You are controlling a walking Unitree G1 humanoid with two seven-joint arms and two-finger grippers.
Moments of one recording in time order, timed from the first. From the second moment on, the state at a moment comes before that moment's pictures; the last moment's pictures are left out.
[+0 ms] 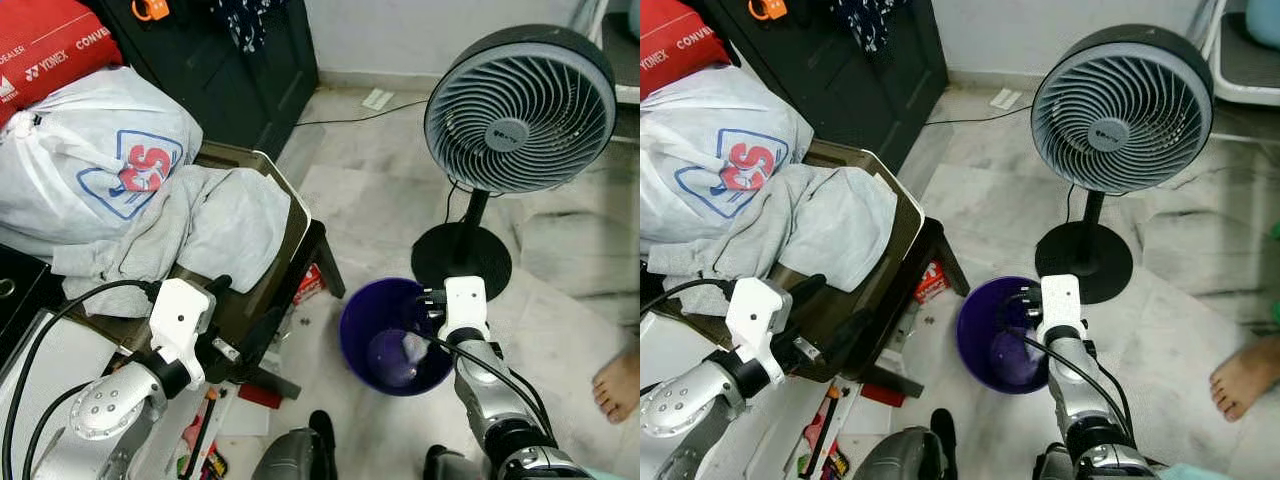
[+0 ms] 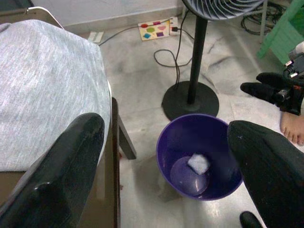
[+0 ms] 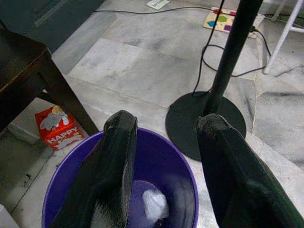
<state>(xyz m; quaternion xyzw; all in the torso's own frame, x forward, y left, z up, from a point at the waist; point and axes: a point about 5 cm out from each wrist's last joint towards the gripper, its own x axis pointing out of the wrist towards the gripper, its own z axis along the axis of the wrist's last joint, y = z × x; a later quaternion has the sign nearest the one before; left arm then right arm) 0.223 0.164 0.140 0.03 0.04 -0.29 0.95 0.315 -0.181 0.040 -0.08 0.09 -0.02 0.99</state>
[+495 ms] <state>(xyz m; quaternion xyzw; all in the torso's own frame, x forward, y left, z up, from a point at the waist) 0.242 0.147 0.146 0.01 0.00 -0.29 0.96 0.322 -0.178 0.070 -0.06 0.01 -0.01 1.00</state>
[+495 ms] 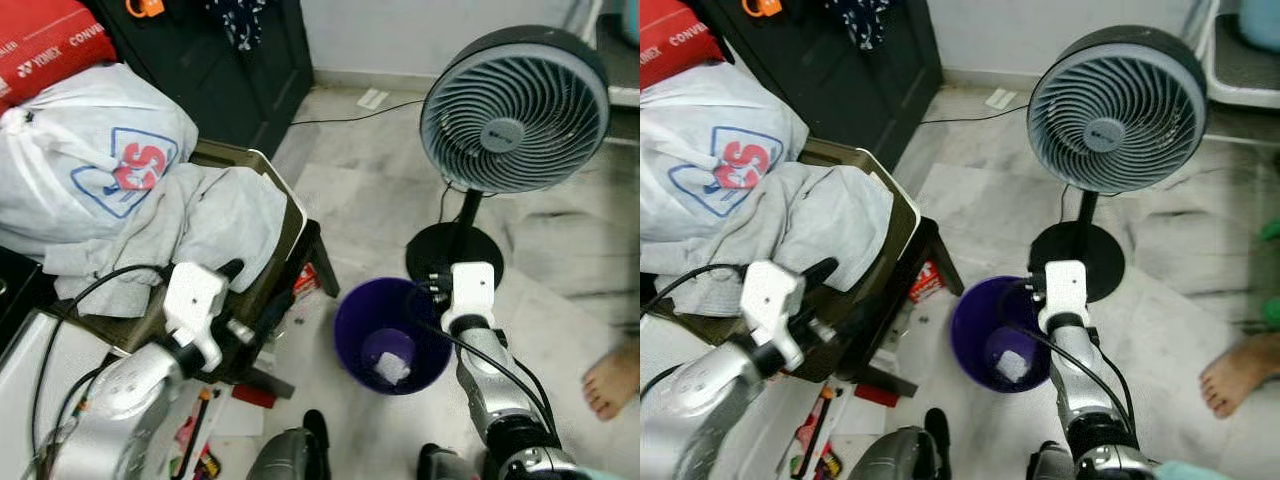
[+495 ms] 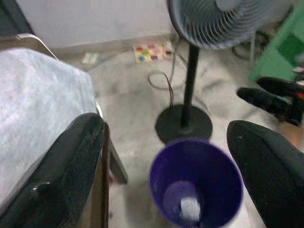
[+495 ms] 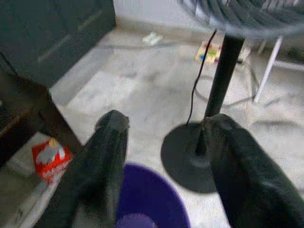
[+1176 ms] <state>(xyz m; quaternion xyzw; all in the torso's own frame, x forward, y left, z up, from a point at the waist) 0.266 0.133 0.136 -0.03 -0.05 -0.22 0.97 0.316 -0.156 0.120 -0.07 -0.08 0.01 0.99</state>
